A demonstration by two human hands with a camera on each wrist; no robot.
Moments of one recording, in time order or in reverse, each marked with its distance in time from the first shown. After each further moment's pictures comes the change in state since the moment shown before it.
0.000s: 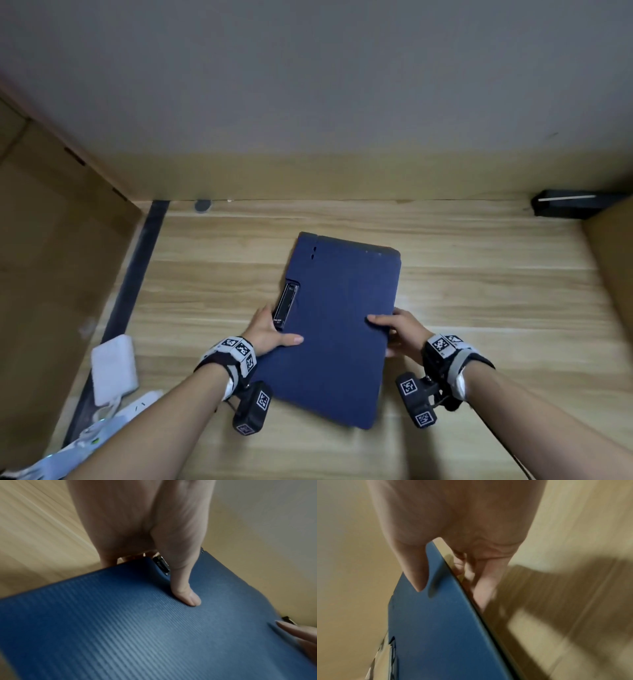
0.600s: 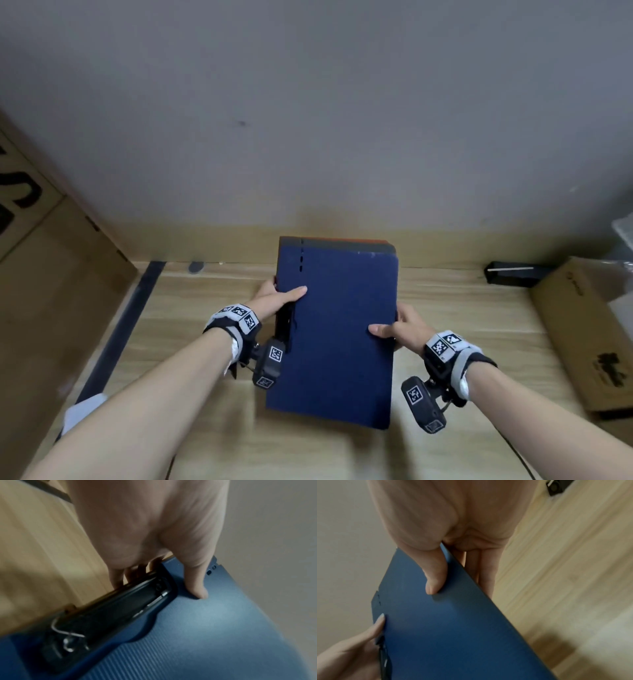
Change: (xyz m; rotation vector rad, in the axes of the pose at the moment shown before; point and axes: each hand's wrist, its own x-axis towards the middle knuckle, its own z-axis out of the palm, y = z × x) left_hand -0.068 0.217 -0.078 -0.447 -0.008 0.329; right_hand -0.065 -0.117 -0.051 -0.335 0.061 -0.433
